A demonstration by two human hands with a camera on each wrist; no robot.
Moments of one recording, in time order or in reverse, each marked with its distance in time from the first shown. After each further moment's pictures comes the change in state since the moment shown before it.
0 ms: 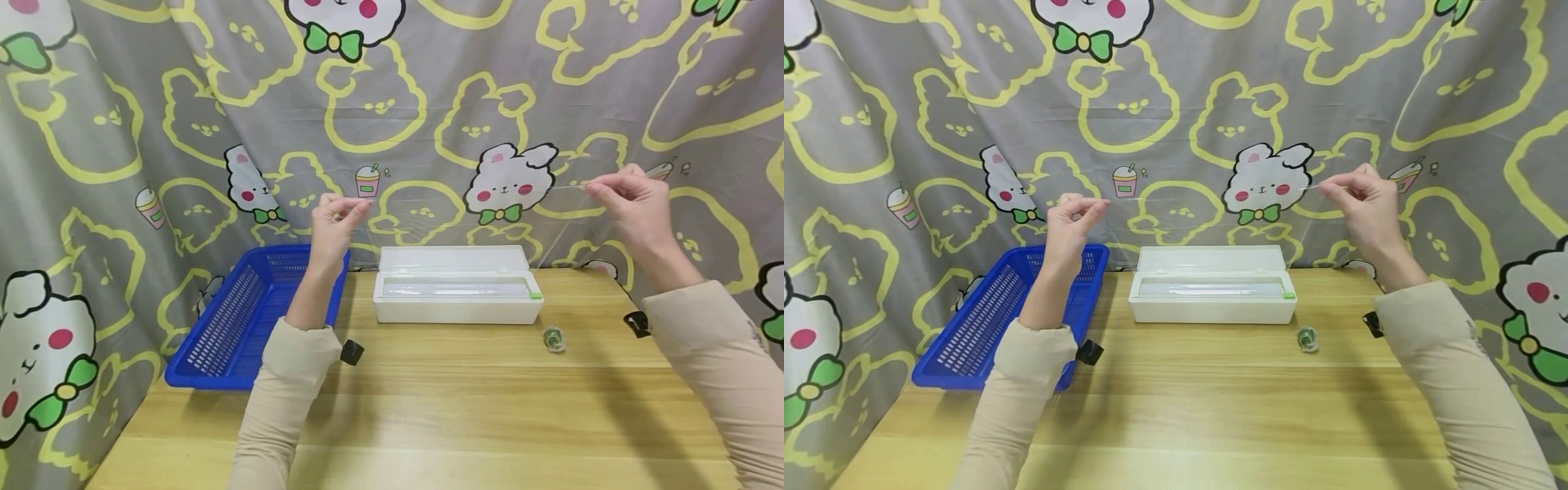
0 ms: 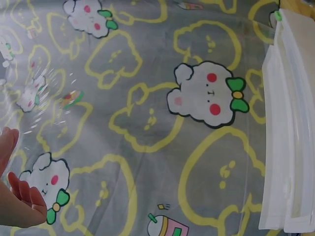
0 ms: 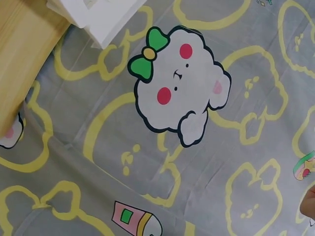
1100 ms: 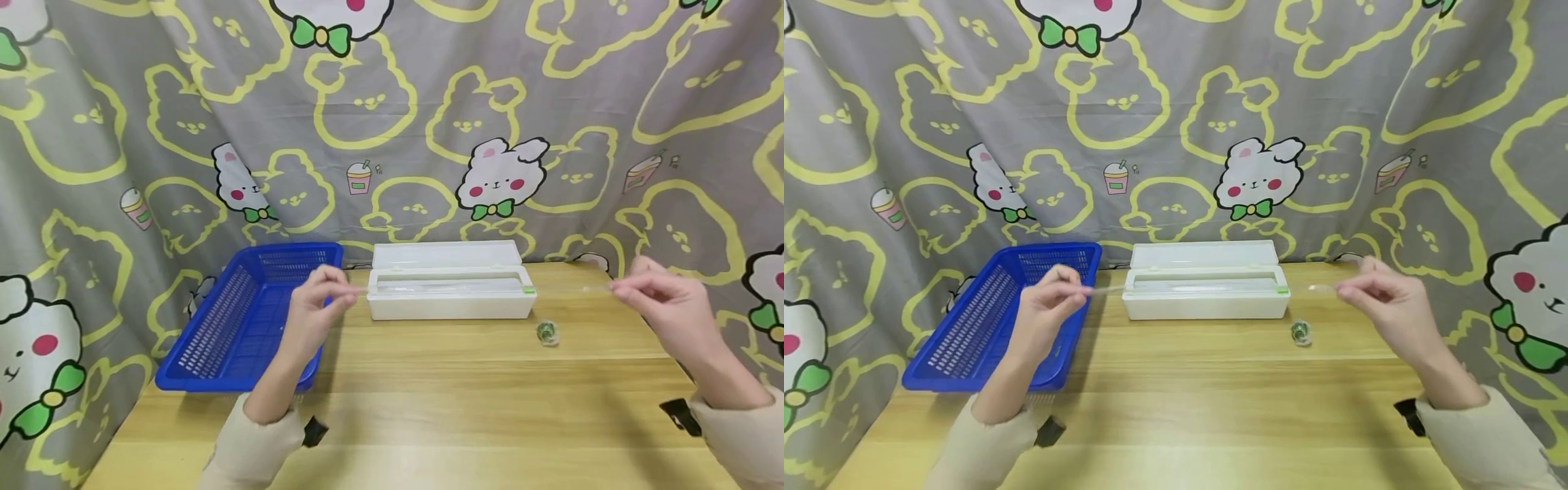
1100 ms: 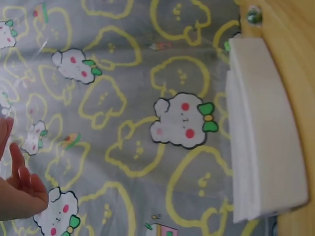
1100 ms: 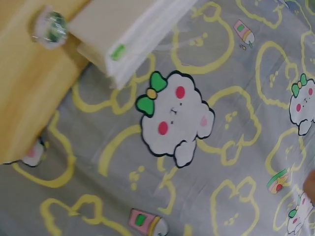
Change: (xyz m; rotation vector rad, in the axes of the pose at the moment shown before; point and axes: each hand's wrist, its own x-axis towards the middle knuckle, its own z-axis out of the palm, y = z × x) left_hand -0.100 -0.007 -0.036 0.030 -0.271 0.246; right_hand -0.113 -0.011 -0.046 0.442 -0.293 -0.078
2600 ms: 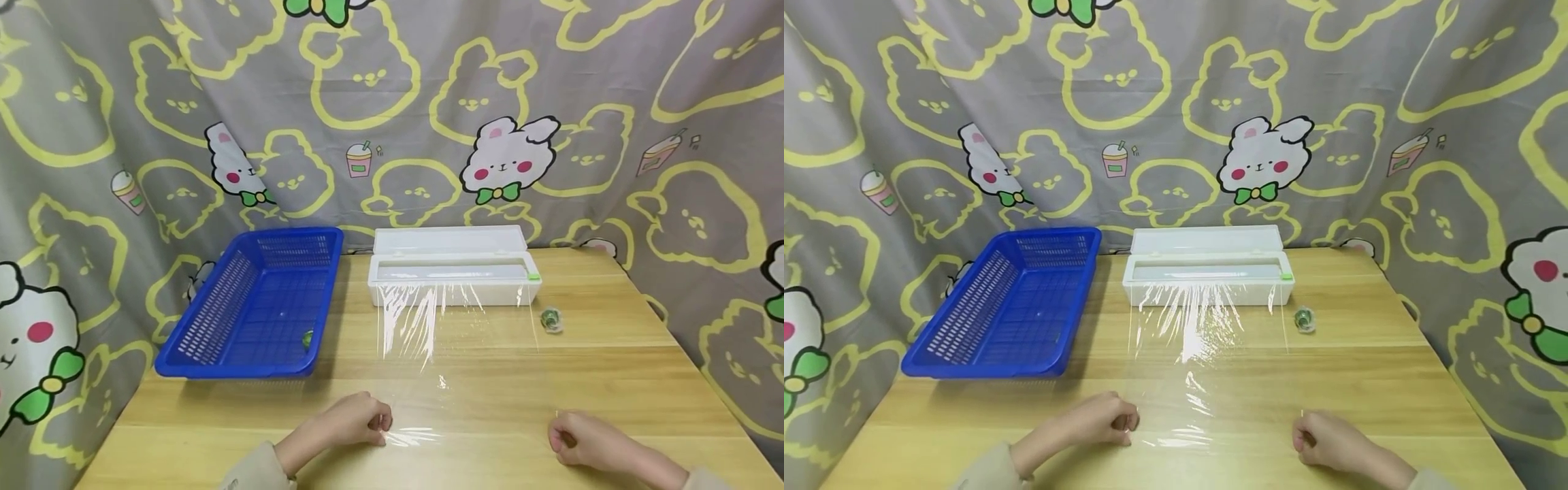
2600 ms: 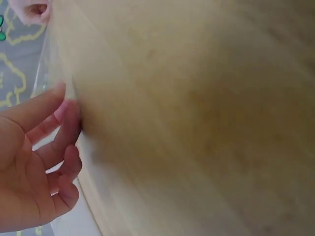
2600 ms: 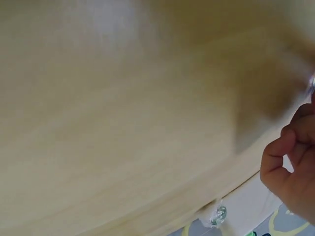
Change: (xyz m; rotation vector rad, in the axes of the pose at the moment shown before) left_hand -0.136 -0.076 0.032 0.596 -1.062 -0.338; right_hand -0.157 0.084 0.027 -0.456 -0.878 0.708
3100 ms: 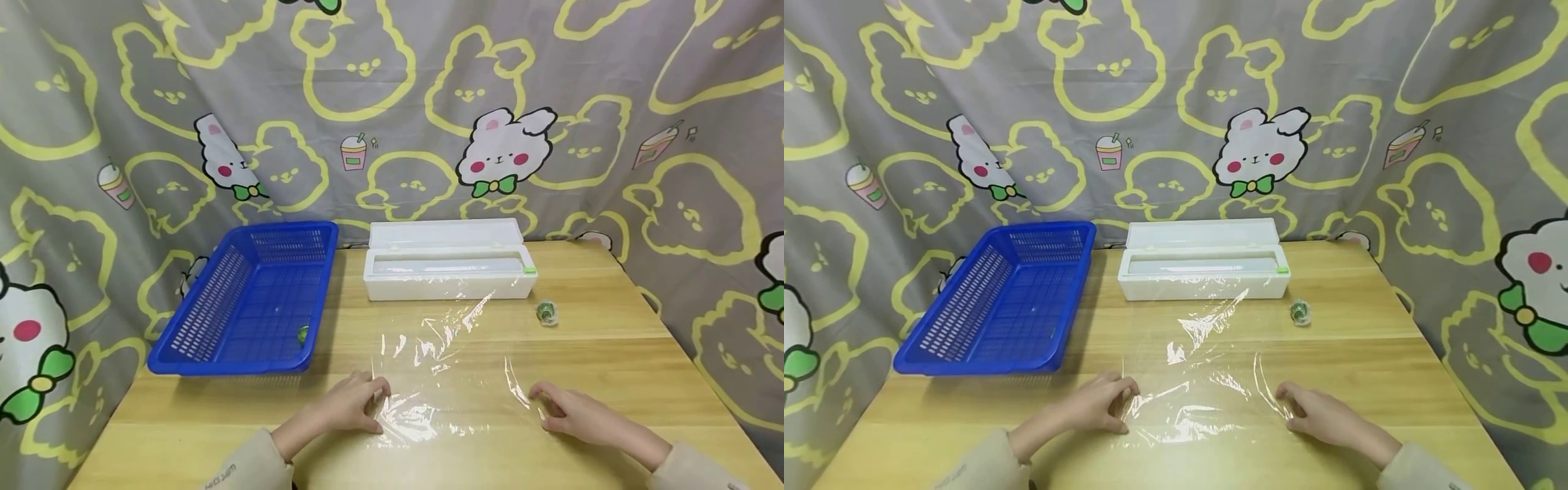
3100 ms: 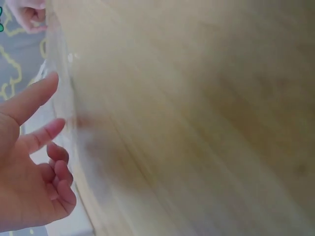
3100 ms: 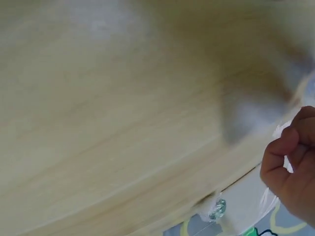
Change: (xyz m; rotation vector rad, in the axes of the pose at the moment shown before) left_hand 0.005 -0.008 -0.006 0.001 0.113 -0.055; right_hand 0.012 -0.004 -0.012 -0.034 0.093 -0.021
